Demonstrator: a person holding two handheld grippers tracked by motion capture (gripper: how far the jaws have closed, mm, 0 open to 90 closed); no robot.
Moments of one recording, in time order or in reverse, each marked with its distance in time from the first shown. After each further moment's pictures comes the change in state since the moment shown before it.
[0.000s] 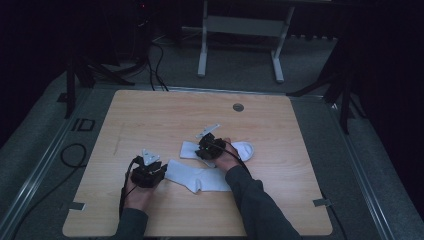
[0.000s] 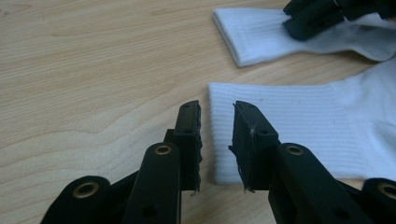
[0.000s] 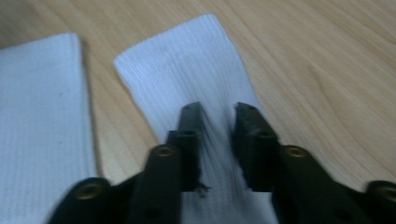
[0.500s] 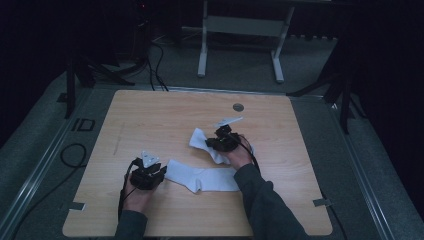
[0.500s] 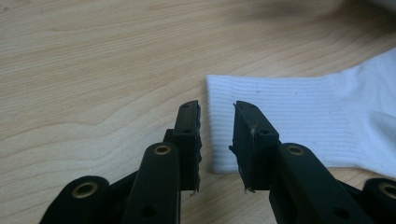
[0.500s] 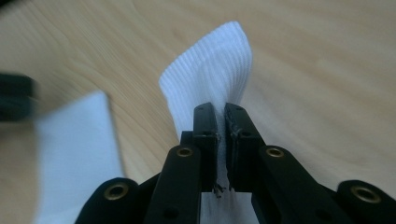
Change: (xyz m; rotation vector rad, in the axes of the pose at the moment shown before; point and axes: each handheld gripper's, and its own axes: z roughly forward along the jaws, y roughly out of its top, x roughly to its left) left arm -0.002 -0.003 -0.001 0.008 -0.003 0.005; right arm -0.026 -0.004 -0.066 -0.174 0.065 0.179
